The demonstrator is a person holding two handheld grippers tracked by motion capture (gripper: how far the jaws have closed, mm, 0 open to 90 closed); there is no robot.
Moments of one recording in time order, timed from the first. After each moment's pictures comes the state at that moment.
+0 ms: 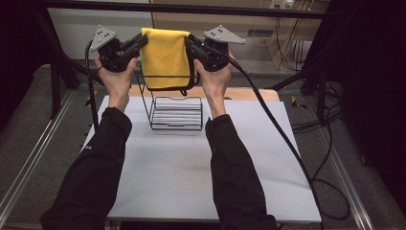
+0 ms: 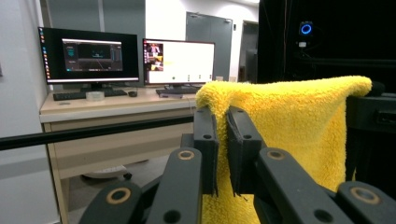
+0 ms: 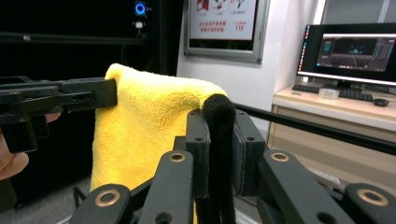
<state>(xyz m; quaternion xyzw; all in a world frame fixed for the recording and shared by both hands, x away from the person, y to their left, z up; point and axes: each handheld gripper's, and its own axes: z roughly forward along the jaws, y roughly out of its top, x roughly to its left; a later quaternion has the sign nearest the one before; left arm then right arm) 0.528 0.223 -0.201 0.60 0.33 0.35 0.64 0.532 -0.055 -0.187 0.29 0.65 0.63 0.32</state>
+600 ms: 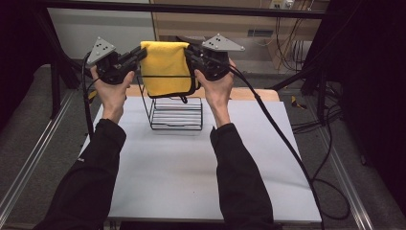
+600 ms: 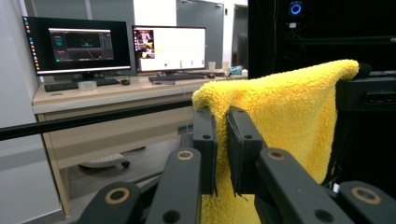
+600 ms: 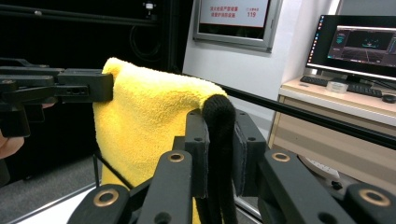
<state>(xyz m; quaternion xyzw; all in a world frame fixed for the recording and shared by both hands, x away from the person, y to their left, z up) 0.503 0.229 -0.213 0.63 0.32 0.34 0.62 0.513 -0.057 -0.196 0.27 0.68 0.61 0.31</state>
